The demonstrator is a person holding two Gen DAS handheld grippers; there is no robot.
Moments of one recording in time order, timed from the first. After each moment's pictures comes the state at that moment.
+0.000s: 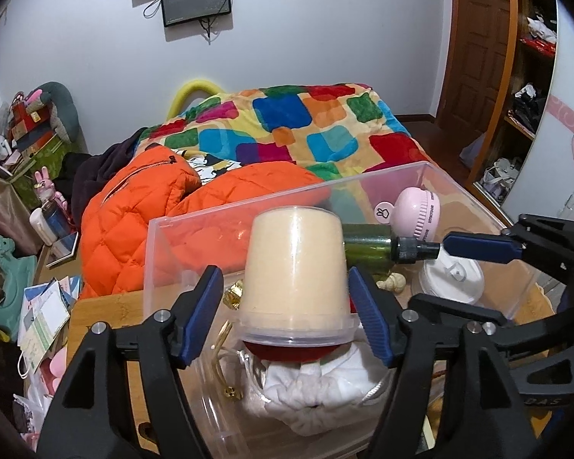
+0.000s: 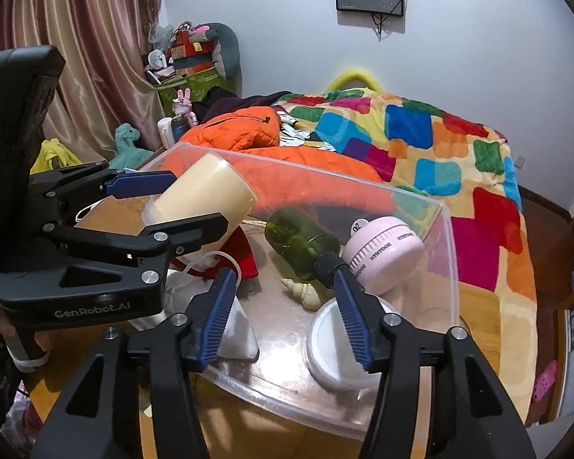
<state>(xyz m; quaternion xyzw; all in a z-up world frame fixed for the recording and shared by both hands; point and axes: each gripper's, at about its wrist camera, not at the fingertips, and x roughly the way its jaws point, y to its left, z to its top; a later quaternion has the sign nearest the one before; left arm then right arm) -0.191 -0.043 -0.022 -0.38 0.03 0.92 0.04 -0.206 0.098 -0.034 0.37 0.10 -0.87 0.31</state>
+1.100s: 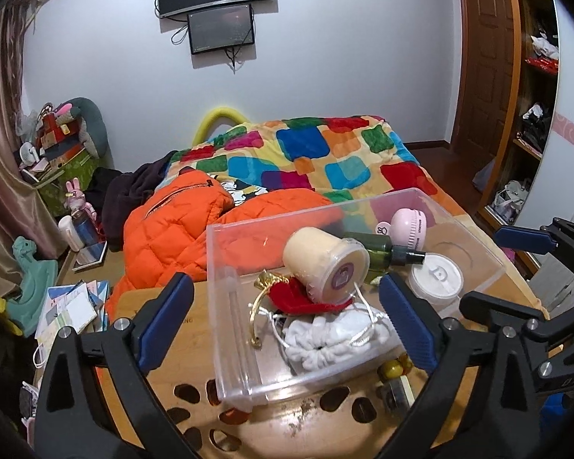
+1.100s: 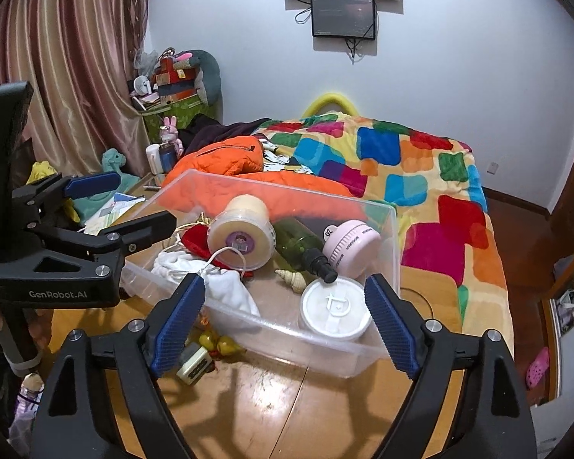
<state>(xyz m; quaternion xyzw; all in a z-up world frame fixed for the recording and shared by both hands) -0.134 -0.046 0.018 -0.33 0.04 0.94 0.00 -0.159 0.131 0.004 0.33 0.08 -0.90 0.28</state>
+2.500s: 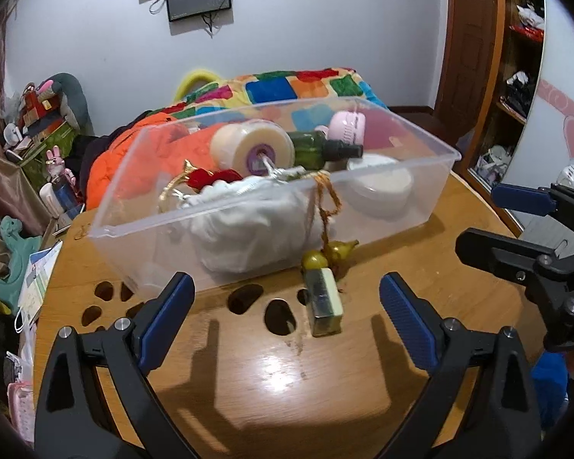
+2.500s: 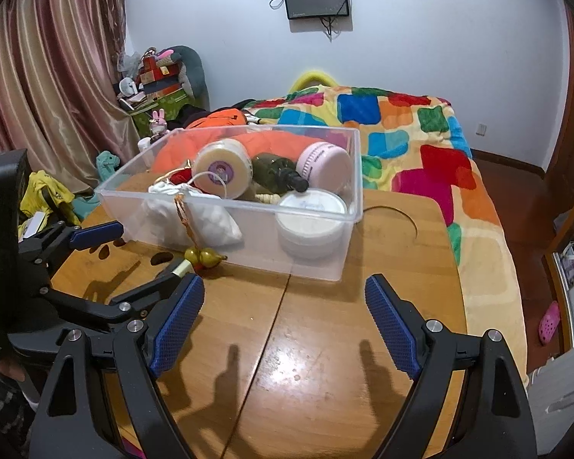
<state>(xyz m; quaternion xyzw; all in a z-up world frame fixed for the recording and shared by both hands) -0.089 0.013 -0.050 -0.39 0.04 0.92 0.03 -0.122 0.180 -0.036 0.37 0.04 -0.89 0.26</state>
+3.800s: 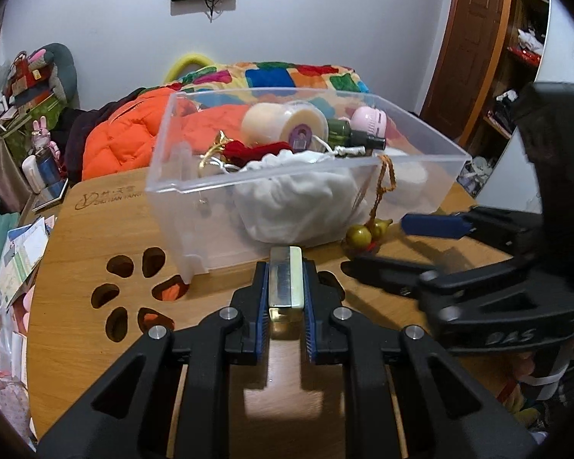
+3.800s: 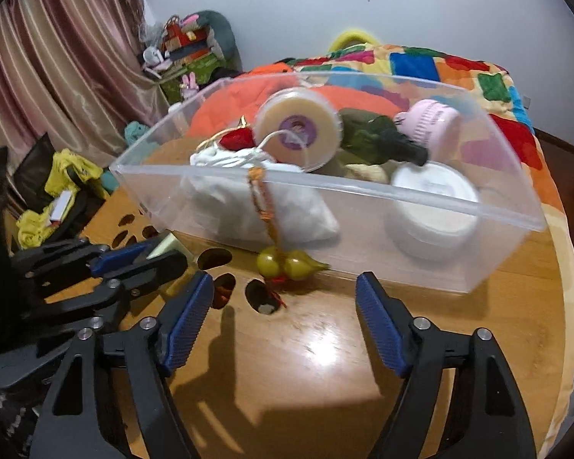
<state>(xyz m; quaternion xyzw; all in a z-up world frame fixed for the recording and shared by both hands) -0.076 -0.046 -0.053 -0.40 -0.02 0.91 0.06 -0.141 0.095 -0.070 0.44 0.03 -0.84 0.32</state>
